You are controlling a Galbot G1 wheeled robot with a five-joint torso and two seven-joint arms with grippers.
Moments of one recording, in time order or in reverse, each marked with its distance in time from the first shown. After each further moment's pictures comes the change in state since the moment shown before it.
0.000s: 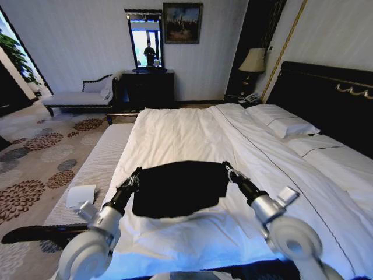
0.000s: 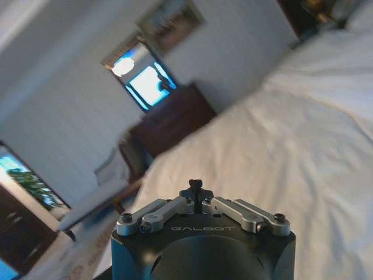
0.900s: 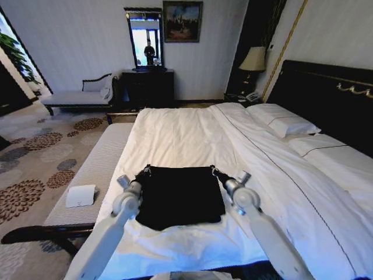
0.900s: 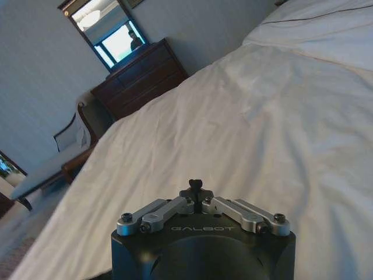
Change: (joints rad) left arm -0.798 -0.141 0.365 0.836 -0.037 0.008 0.001; right arm 0.661 0.010 -0.420 -0.810 -0.134 0.063 -0.074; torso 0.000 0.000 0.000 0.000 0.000
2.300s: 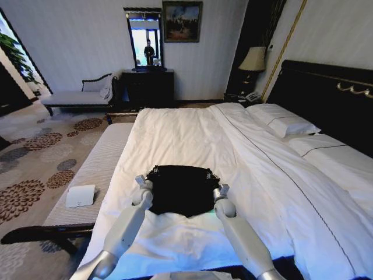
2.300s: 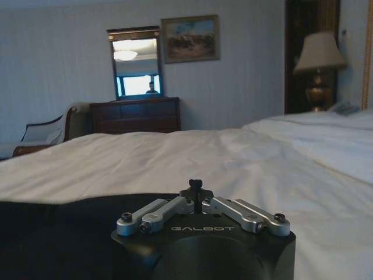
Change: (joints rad) left arm -0.067 -0.166 0.015 0.361 0.248 -0.222 0.236; right arm -0.111 0.177 0.024 -0.277 -0.783 0.454 -0.197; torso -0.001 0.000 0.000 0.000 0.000
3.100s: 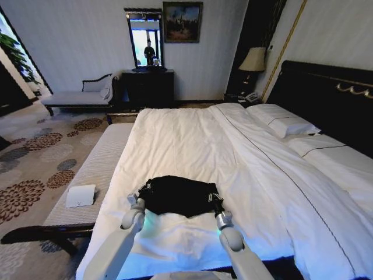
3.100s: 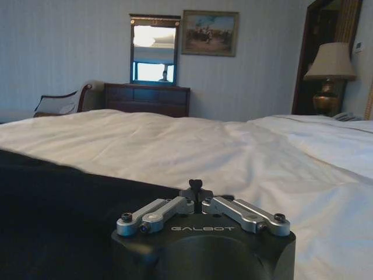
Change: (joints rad) left arm 0.252 0.120 -0.050 -0.204 0.054 -0.022 -0.018; right arm -0.322 0.017 0.086 0.172 -0.180 0.085 -0.031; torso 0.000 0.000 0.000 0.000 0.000
